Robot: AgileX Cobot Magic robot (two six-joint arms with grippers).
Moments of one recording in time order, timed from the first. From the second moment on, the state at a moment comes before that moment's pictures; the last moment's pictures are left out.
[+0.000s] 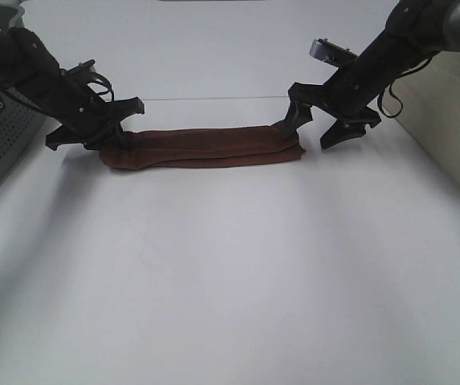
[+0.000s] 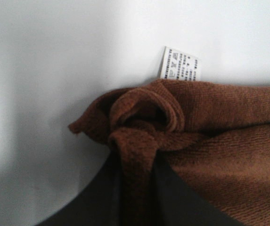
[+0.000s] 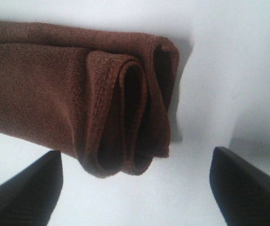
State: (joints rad) left arm -0.12 2.45 -1.85 -0.53 0.65 0.04; right arm 0.12 2.44 -1.98 0.59 0.94 -0.32
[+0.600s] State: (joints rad) left arm -0.12 2.33 -2.06 -0.30 0.94 -0.11; right arm 0.12 2.44 -1.98 0.59 0.97 -0.32
